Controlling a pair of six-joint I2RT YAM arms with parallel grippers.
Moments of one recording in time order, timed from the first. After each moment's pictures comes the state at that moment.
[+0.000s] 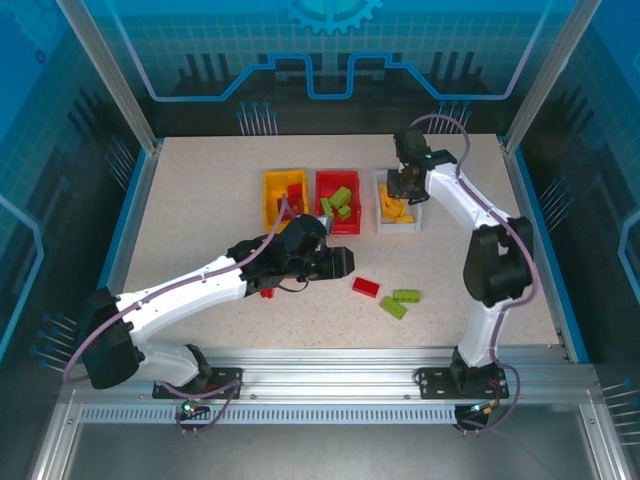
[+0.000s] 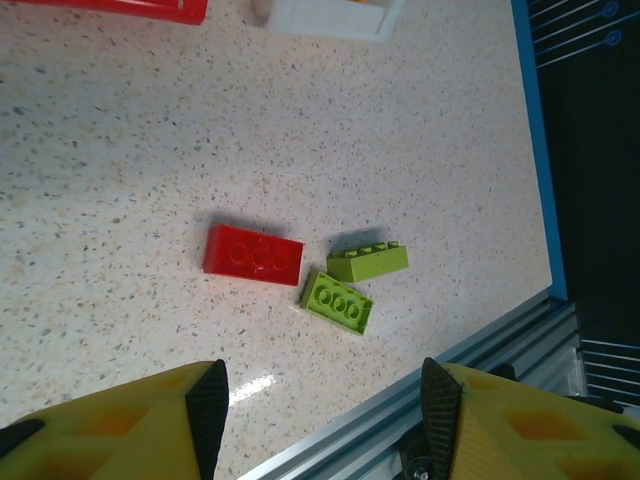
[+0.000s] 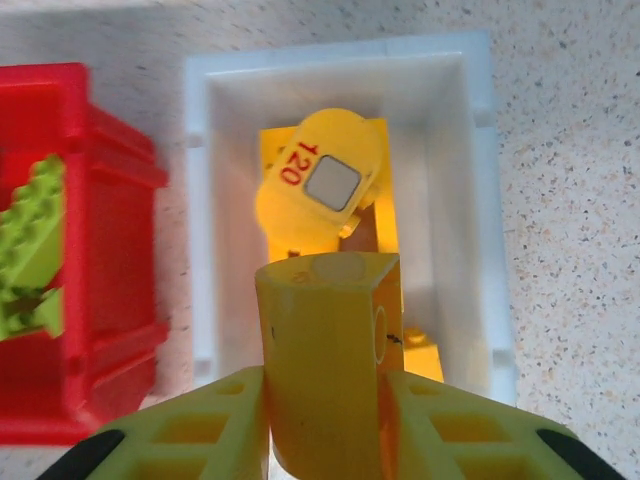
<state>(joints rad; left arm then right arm) -0.88 1.37 1.08 -0.46 0.07 -0.92 0.26 1.93 1.67 -0.83 0.12 0.31</state>
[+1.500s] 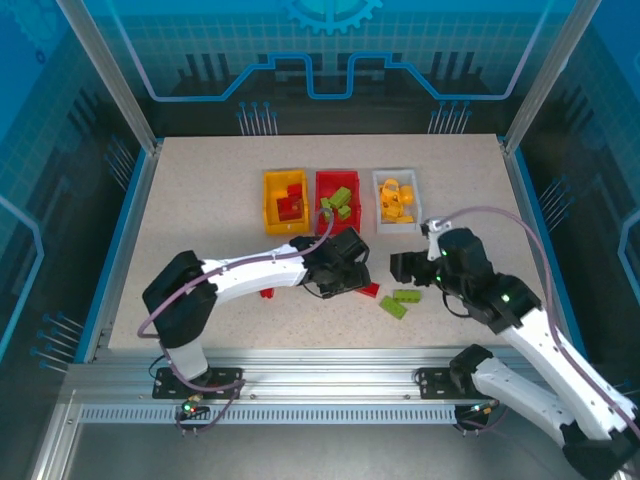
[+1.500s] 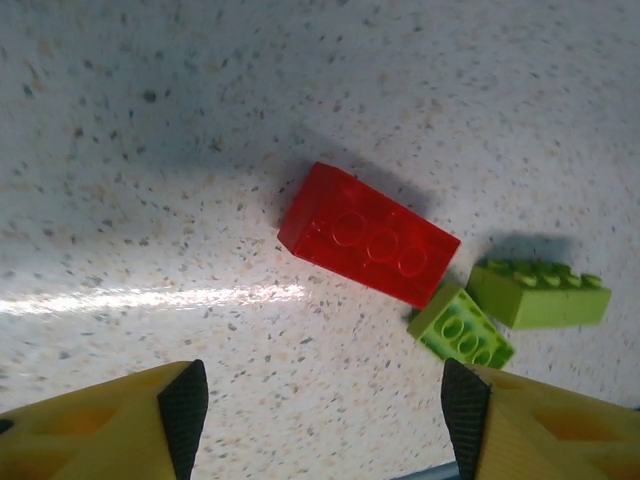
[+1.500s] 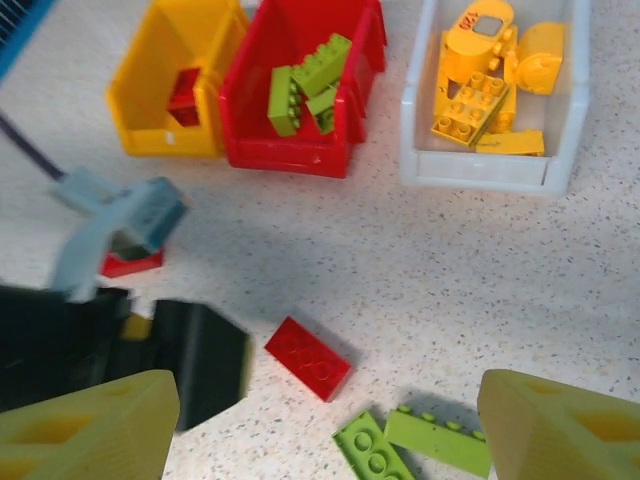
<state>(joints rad) -0.93 1.78 1.25 -0.60 0.06 -1.24 0.56 0.70 0.83 -0.77 0.05 0.40</state>
